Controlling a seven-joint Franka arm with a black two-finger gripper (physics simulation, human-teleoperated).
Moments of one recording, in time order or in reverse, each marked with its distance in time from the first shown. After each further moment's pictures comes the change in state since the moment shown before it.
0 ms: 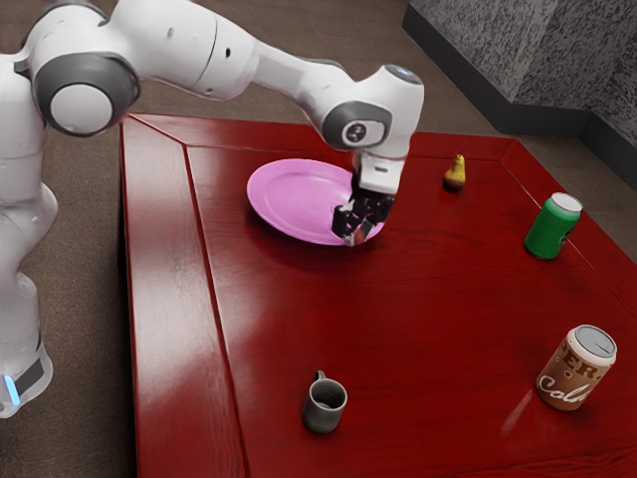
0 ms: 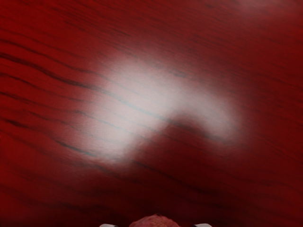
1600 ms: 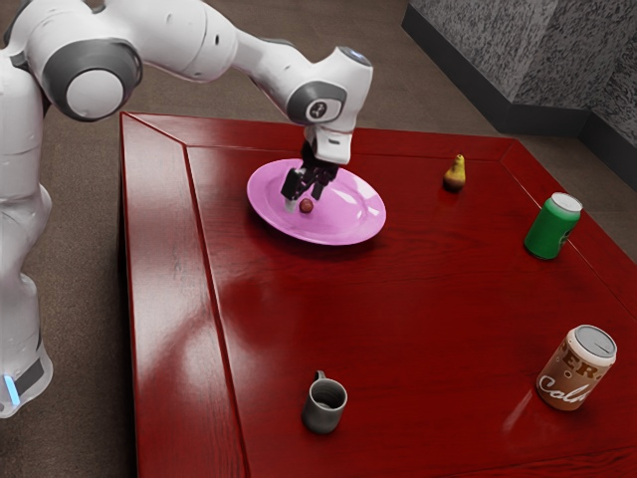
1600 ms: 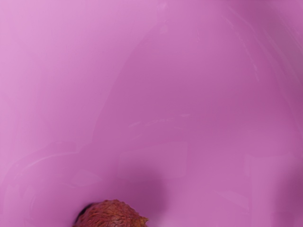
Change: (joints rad) arm 0.126 -0.027 0.115 -0.112 0.073 -0.011 0.018
